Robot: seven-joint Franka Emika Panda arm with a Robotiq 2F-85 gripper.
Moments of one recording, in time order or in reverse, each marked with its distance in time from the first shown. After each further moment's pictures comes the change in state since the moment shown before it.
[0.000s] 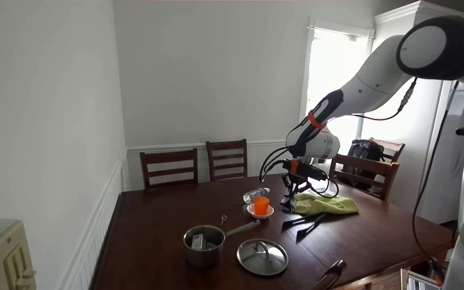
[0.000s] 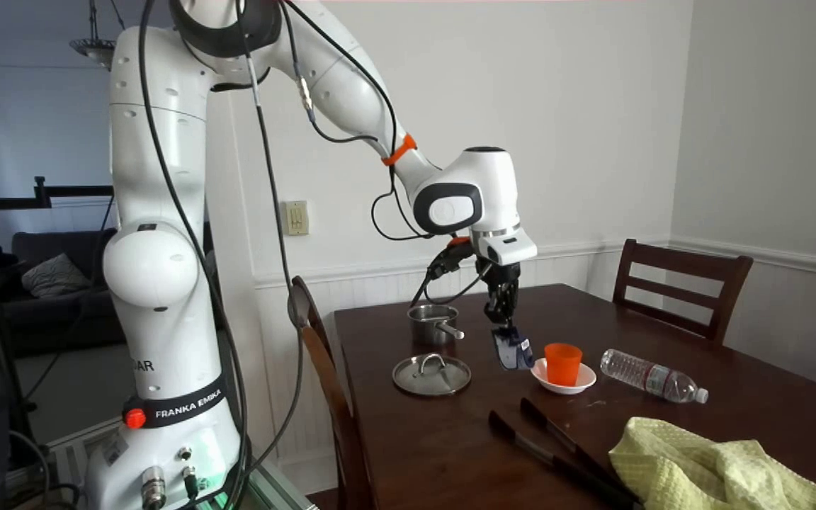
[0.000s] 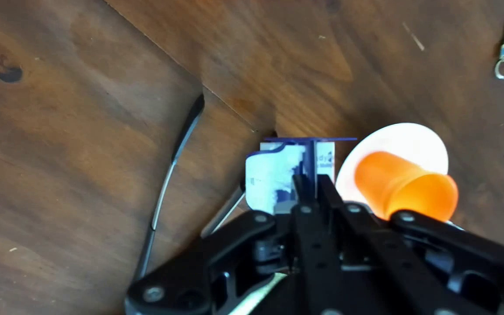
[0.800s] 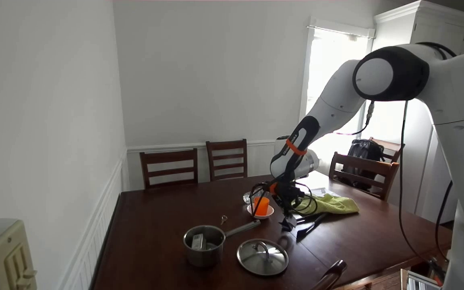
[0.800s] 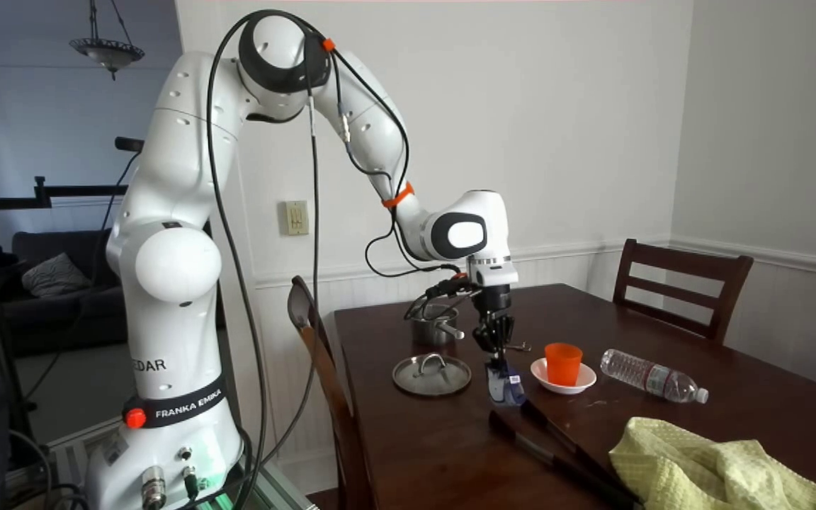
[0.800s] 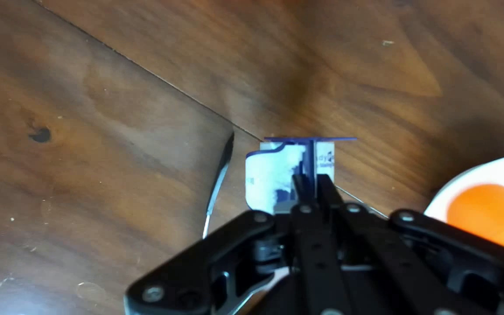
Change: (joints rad) arm 0.265 0.230 -0.164 0.116 -0.298 -0.062 0.532
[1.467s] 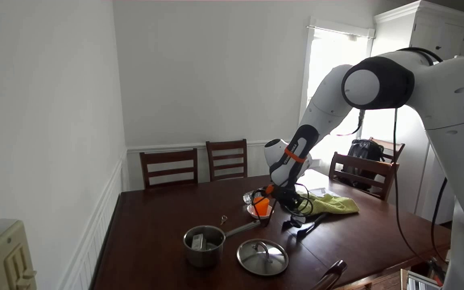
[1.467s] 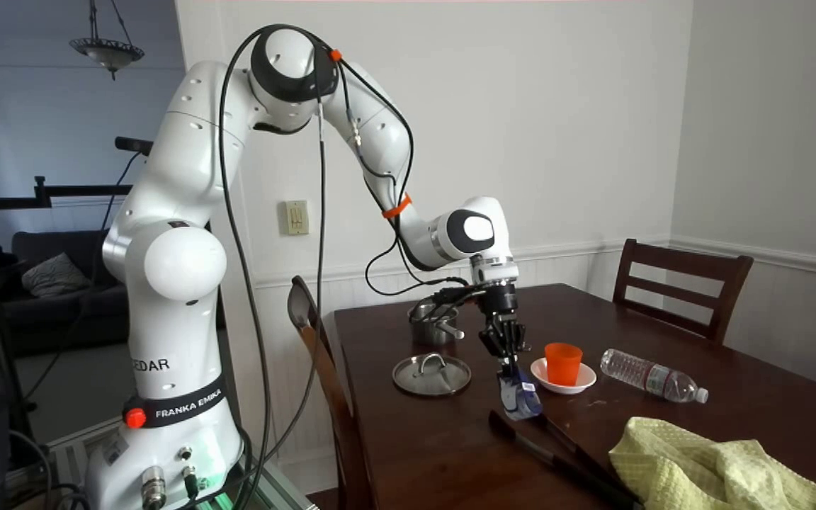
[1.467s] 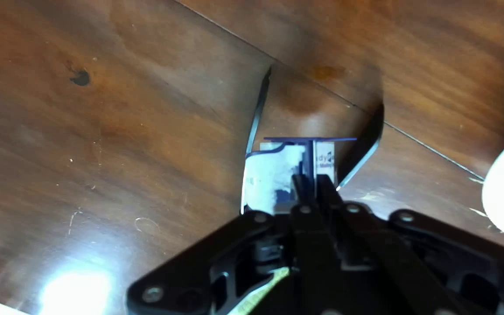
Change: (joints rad) arm 0.071 0.074 -0.074 0.085 -0.282 -0.124 0.313
